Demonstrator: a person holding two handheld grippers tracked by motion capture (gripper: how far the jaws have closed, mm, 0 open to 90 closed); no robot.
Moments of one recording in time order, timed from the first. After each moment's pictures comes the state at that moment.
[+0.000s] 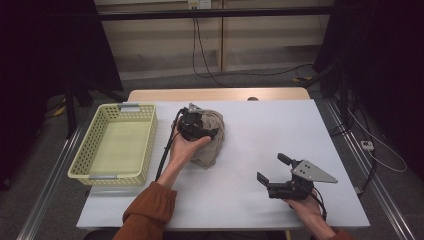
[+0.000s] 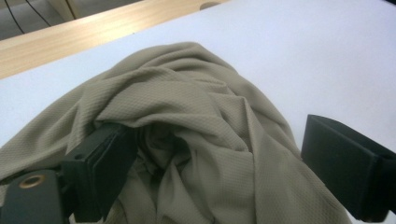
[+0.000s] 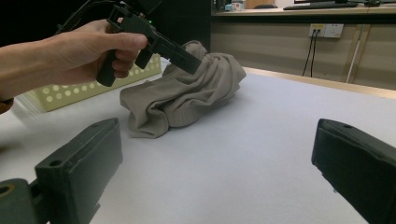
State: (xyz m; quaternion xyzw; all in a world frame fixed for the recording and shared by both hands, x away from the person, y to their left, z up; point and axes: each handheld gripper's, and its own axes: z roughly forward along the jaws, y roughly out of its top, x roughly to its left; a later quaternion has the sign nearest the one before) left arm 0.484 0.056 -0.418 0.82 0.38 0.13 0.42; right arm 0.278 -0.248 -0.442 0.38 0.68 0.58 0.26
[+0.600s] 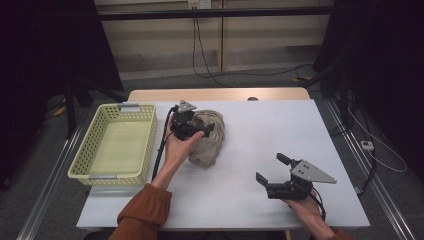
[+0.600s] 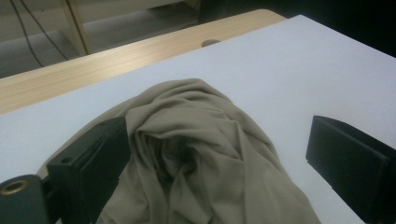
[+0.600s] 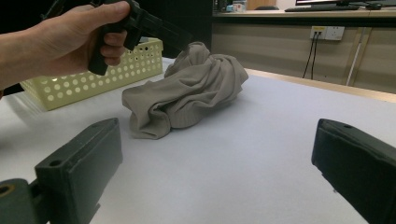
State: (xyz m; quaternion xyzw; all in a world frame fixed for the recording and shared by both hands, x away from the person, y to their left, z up) left arm 0.470 0.072 -0.397 0.79 0.37 0.15 0.46; right arm 0.277 -0.245 -0.440 0.38 0.68 0.58 0.26
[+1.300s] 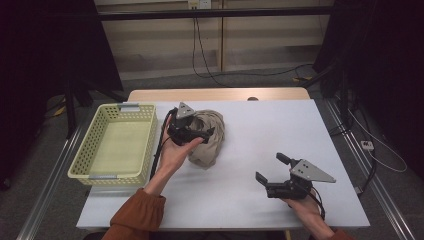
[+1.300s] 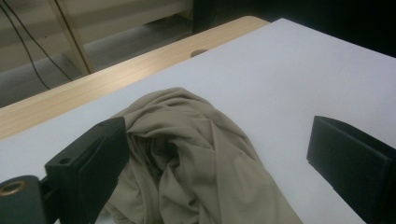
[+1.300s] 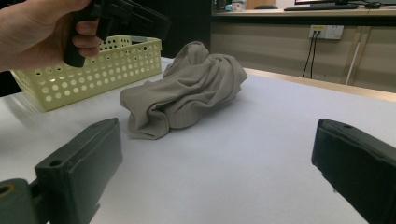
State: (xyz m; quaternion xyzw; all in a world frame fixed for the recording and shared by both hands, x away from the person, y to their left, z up) left arm 0.443 0.077 -0.378 0.80 0.33 0.18 0.47; right arm 0.279 -0.245 -0.441 0.38 0.68 0.57 0.26
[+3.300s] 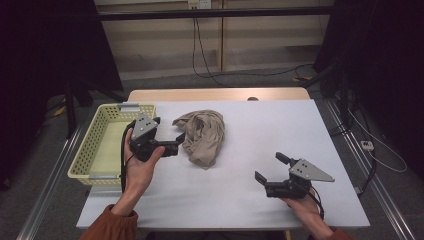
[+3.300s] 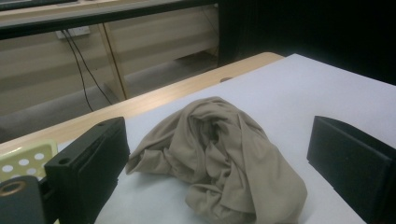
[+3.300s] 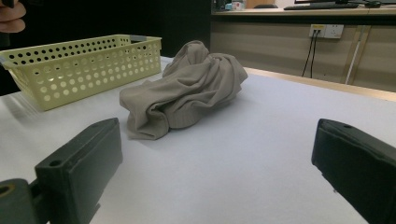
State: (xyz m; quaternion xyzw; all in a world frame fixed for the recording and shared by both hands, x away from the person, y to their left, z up) left arm 0.378 0.156 -0.344 0.75 0.34 0.24 0.51; right arm 0.281 -0.243 -0.441 0.38 0.68 0.57 0.26
